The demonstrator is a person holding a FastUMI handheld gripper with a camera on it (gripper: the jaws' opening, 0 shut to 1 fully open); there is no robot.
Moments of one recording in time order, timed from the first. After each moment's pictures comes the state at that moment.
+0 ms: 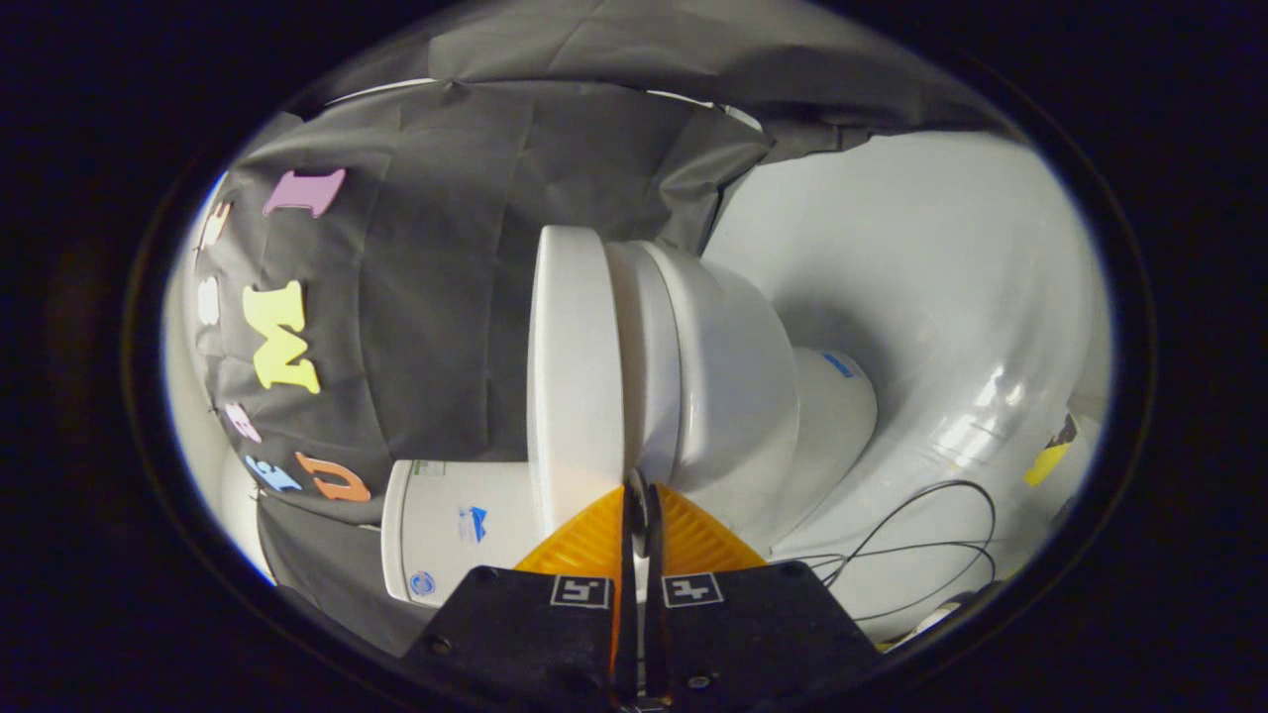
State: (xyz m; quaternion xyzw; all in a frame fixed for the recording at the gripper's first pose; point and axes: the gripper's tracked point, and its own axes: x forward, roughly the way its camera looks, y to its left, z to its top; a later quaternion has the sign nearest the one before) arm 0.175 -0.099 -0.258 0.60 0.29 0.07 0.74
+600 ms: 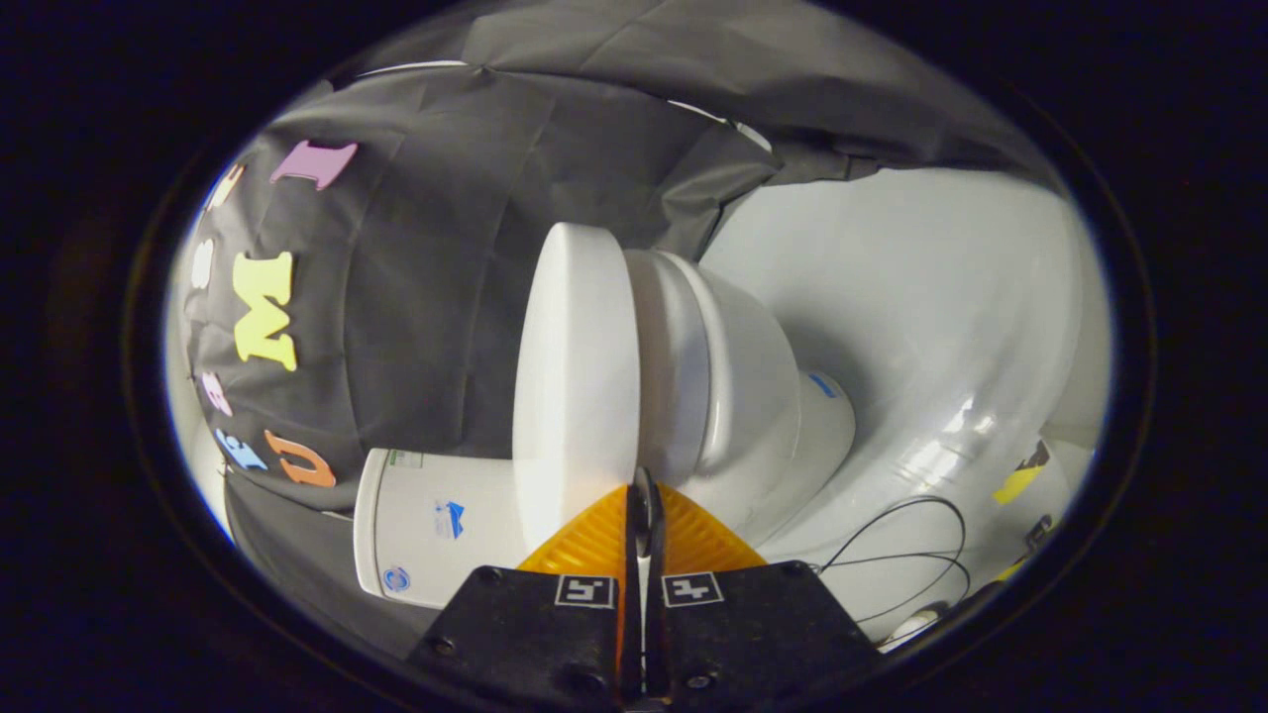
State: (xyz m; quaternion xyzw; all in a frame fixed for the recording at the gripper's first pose) arm 0.173 -0.093 -0.236 0.55 0.30 0.05 0.78
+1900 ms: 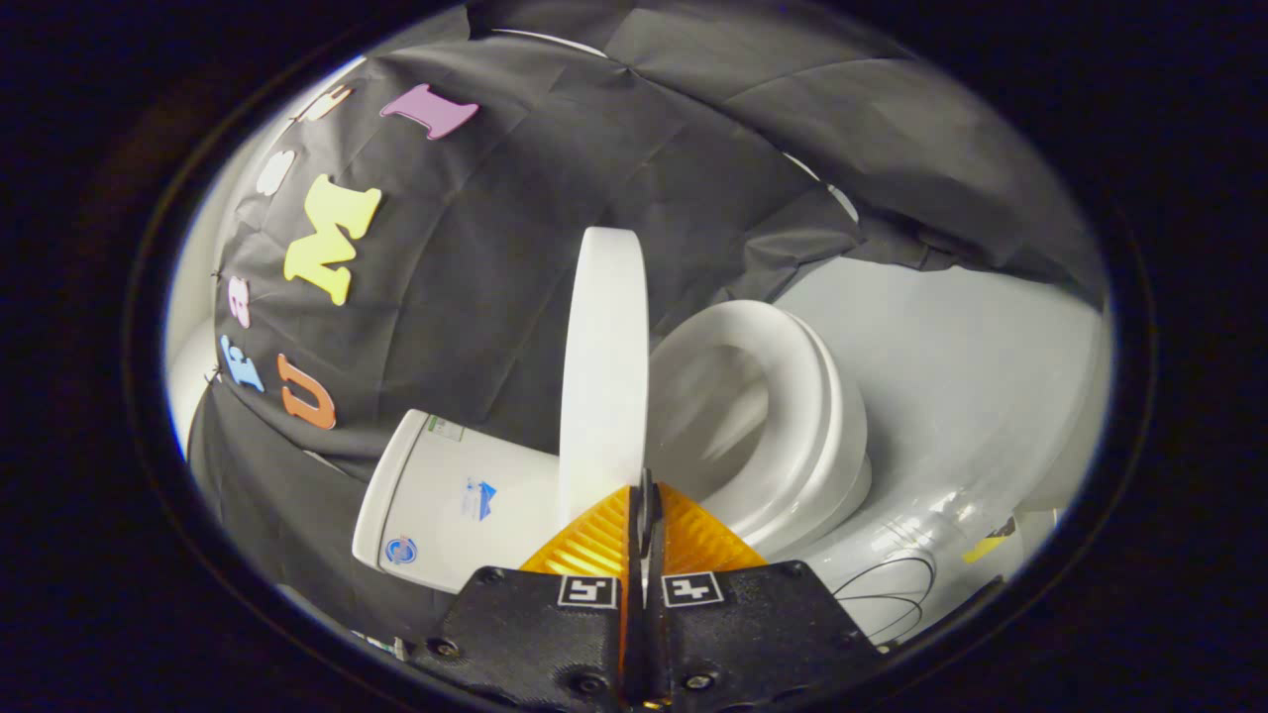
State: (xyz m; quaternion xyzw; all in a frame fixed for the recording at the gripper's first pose) arm 0.164 -0.057 -0.139 0.45 0.24 0.08 0.86
